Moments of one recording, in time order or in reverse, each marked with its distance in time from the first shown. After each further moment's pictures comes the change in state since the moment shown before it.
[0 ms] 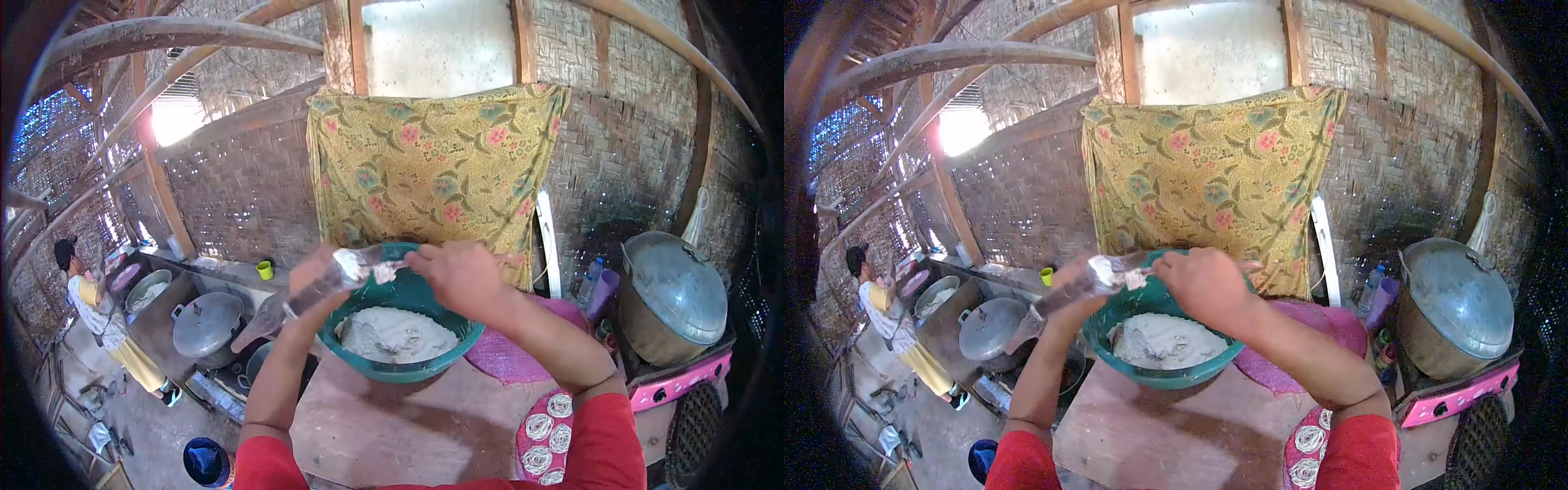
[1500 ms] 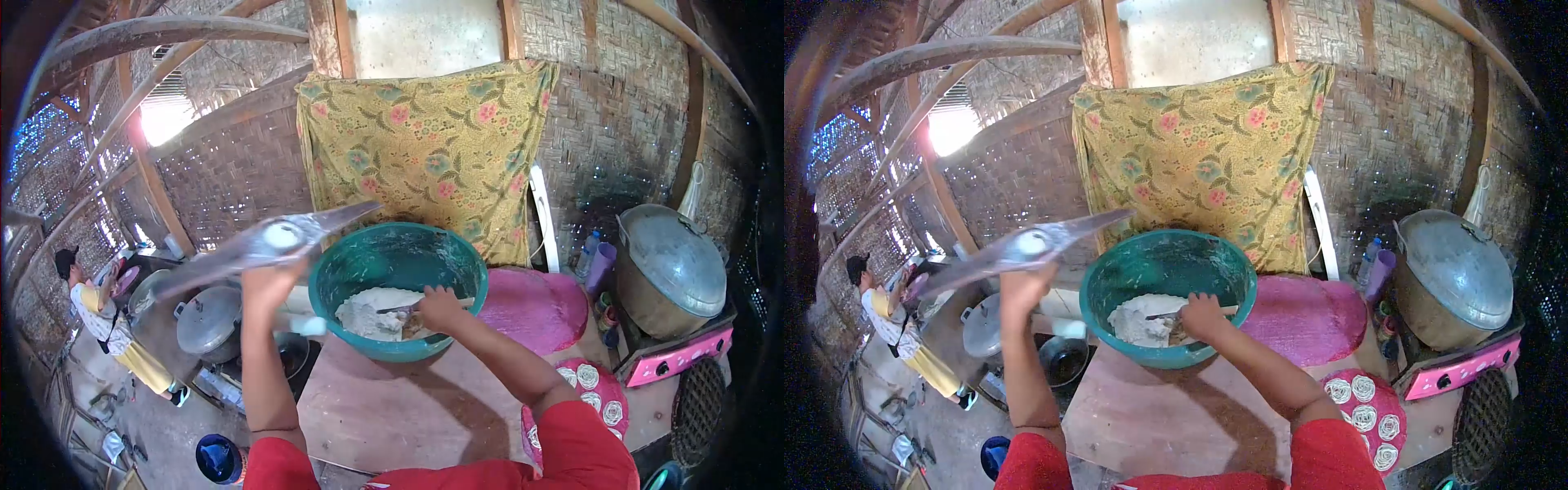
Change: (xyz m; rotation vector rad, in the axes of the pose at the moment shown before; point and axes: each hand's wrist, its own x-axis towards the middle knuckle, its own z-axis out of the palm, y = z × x) left_hand -0.004 0.013 -0.089 -0.240 -0.108 -0.457; right_hand -0.077 -0.046 0.149 0.246 -0.657 0.314
